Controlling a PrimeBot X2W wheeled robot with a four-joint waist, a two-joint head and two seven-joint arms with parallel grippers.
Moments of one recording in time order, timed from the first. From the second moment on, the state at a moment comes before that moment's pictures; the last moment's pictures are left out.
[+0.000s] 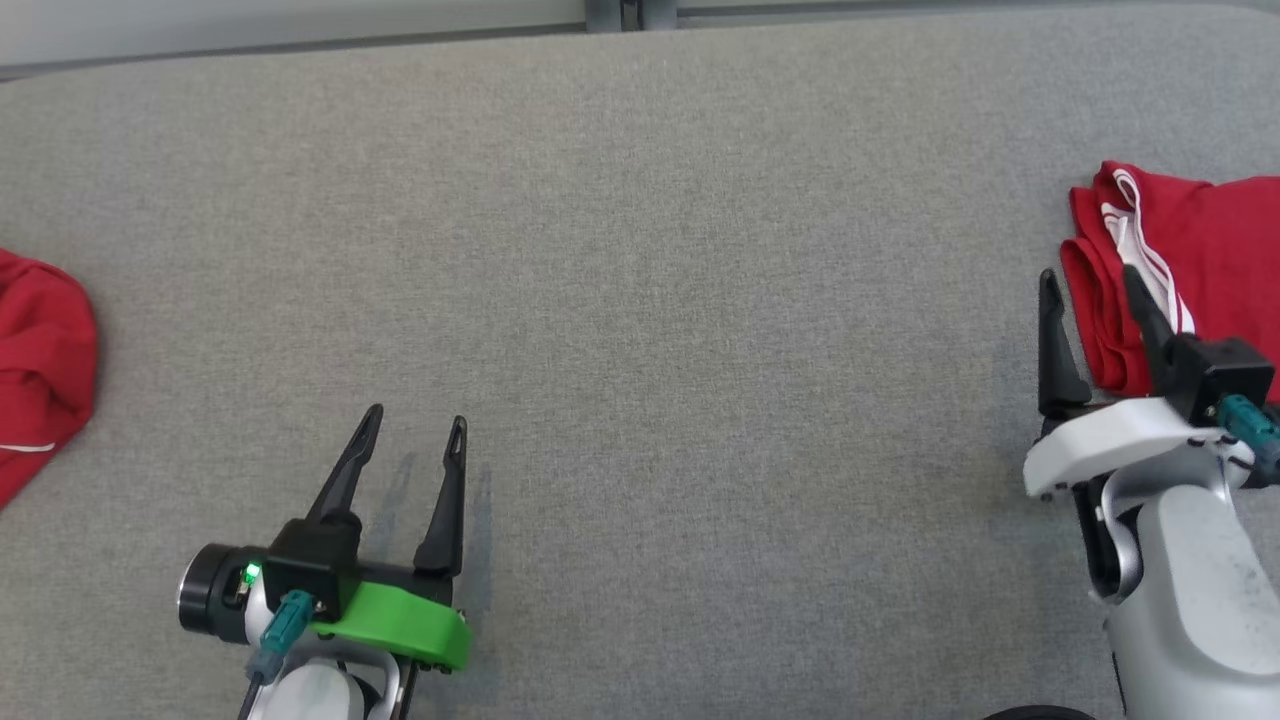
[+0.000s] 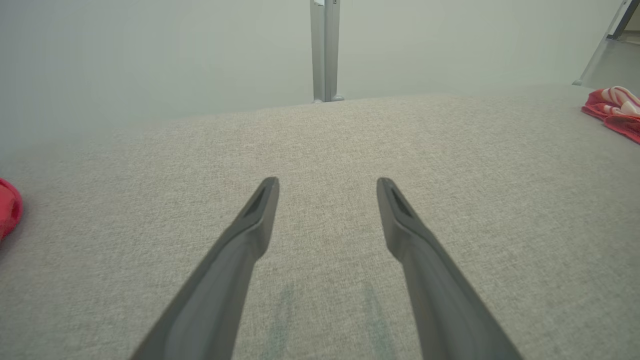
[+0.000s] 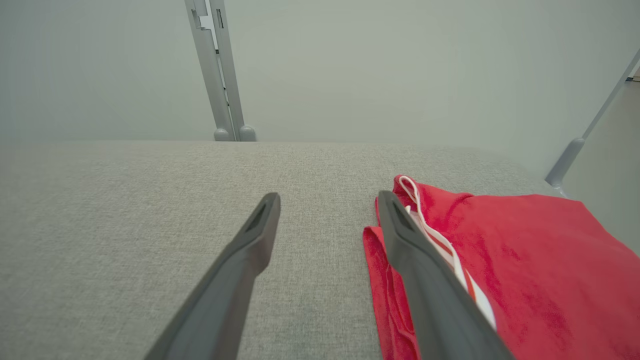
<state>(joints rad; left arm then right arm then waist) -0.14 0.08 -0.17 0.20 -0.09 -0.11 -0.26 -0.40 -0.12 -0.14 0.42 0.05 0.13 -0.26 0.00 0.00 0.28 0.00</state>
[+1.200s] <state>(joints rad) 0.05 0.05 -0.03 0.31 -0.09 -0.09 -0.26 -0.04 -0.05 -0.02 0.33 0.15 0.13 -0.26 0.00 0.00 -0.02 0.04</state>
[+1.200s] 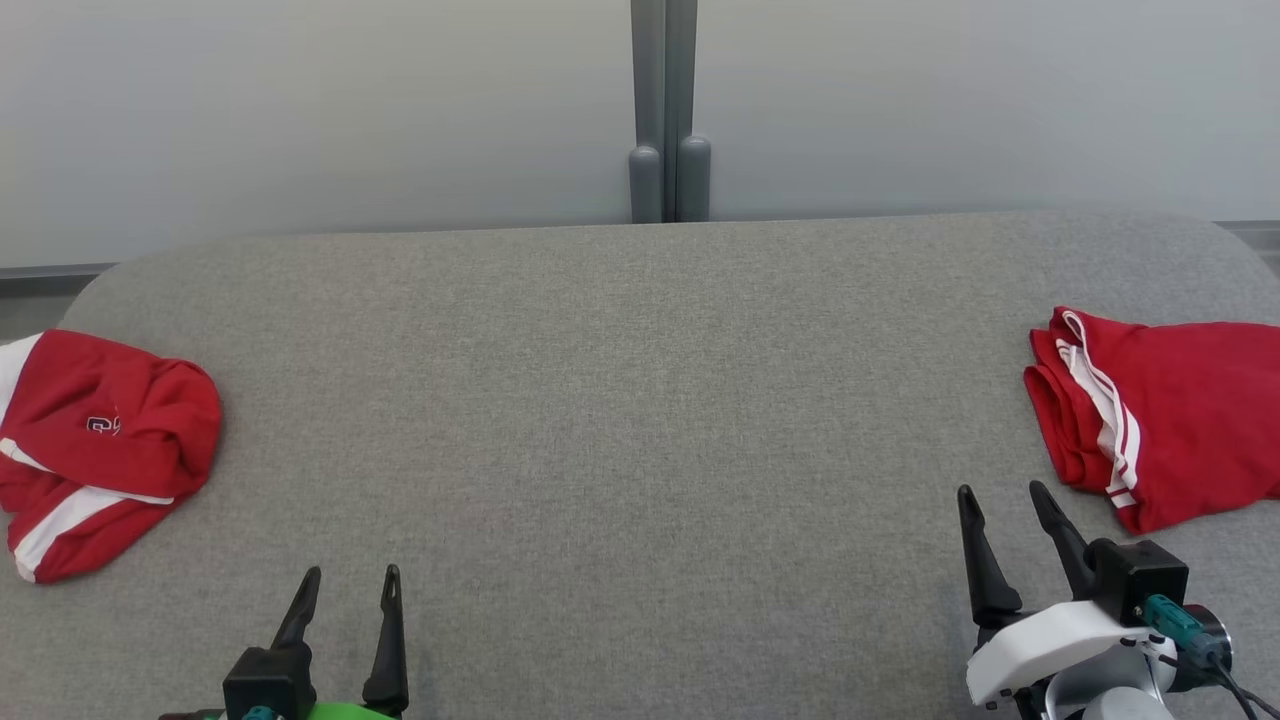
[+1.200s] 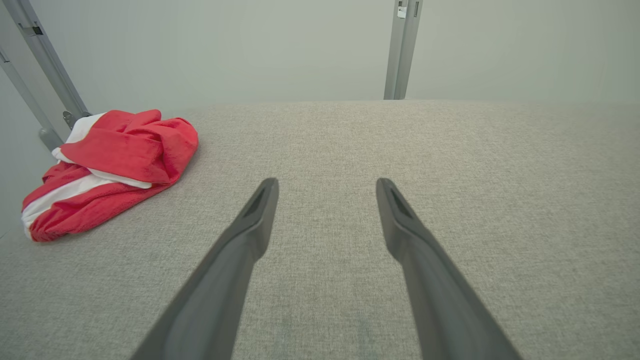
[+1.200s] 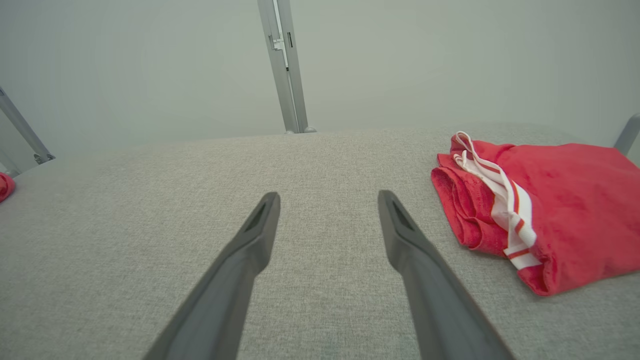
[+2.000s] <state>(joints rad) 0.05 0.05 -0.01 0.30 -0.11 -0.07 -0.26 -0.04 -0.05 0.05 0.31 0.18 0.13 -0.26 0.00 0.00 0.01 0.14</state>
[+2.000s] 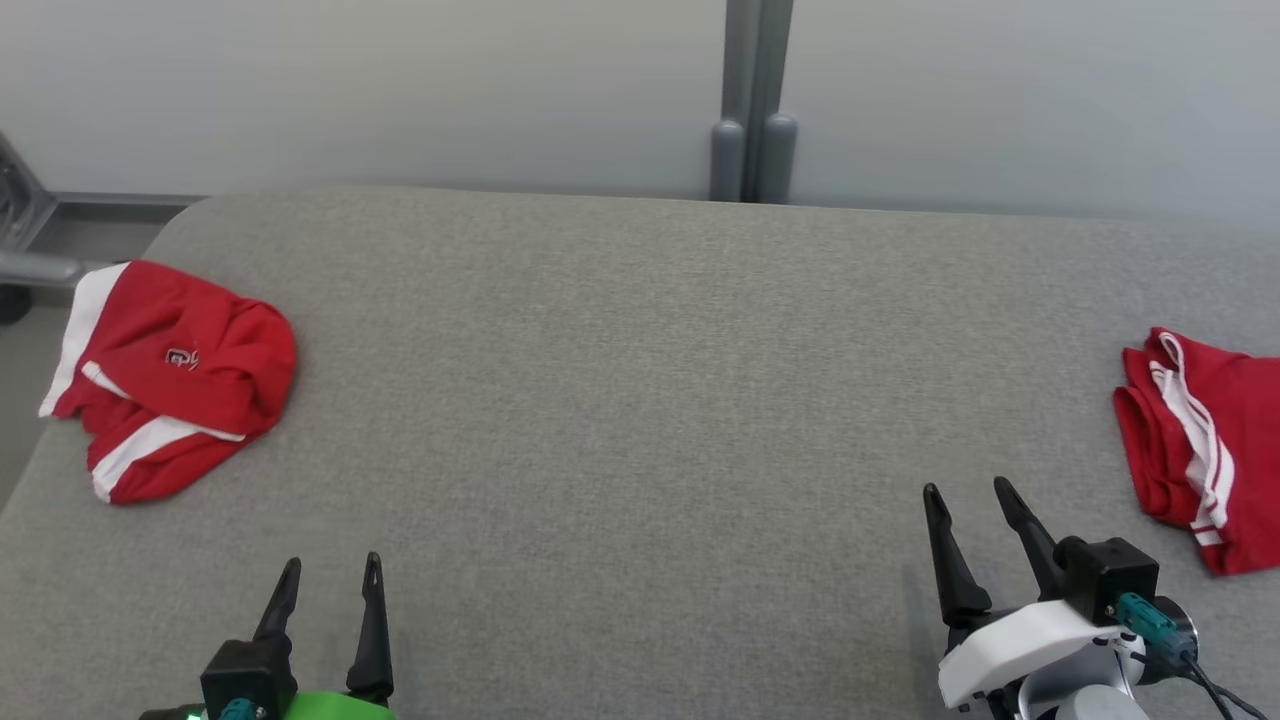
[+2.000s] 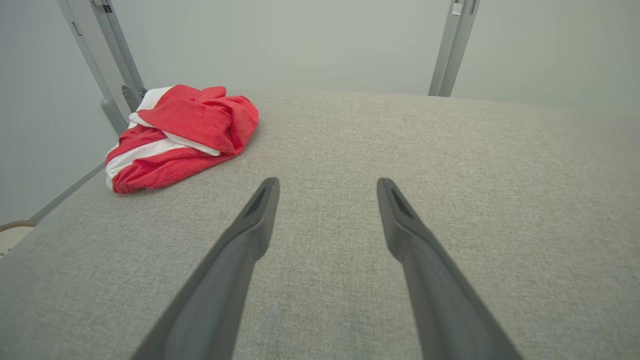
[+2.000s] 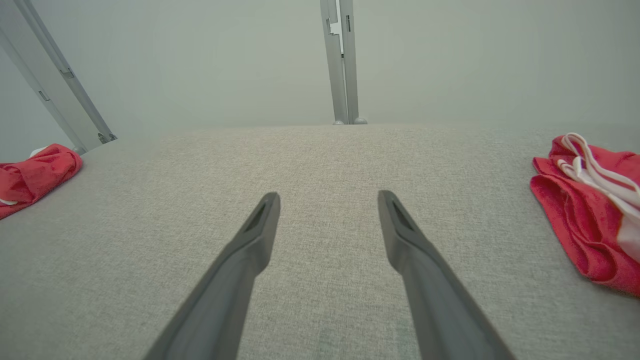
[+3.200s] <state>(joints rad) 0.04 0.05 0.07 0.36 -0.25 -0.09 -0.26 -0.19 -0.07 0.21 0.37 0.17 0.13 -0.26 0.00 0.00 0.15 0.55</state>
